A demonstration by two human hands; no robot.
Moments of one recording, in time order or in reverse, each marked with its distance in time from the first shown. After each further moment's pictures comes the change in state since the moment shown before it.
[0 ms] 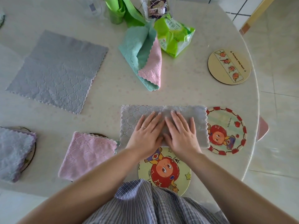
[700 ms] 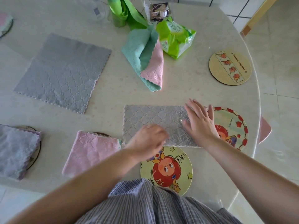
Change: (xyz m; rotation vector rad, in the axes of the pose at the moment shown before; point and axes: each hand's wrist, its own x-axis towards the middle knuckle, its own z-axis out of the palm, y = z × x) left_hand -0.011 0.005 -0.029 -0.330 -0.010 0.131; right_hand 0.020 0.048 -0.031 0.025 0.064 0.034
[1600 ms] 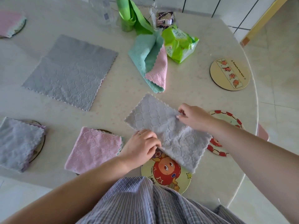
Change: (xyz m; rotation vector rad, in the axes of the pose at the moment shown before) left_hand -0.037 -0.002 0.001 0.004 0.180 -0.006; right_hand 0.039 -0.015 -0.036 0.225 -0.381 -0.036
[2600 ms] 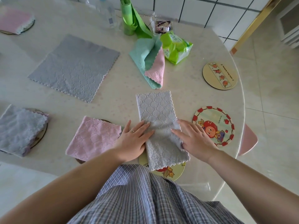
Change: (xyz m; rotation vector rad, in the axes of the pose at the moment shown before) left_hand -0.030 -0.019 0.020 0.431 -0.194 -0.025; right_hand -0.090 0.022 0.078 -0.507 0.341 -0.315
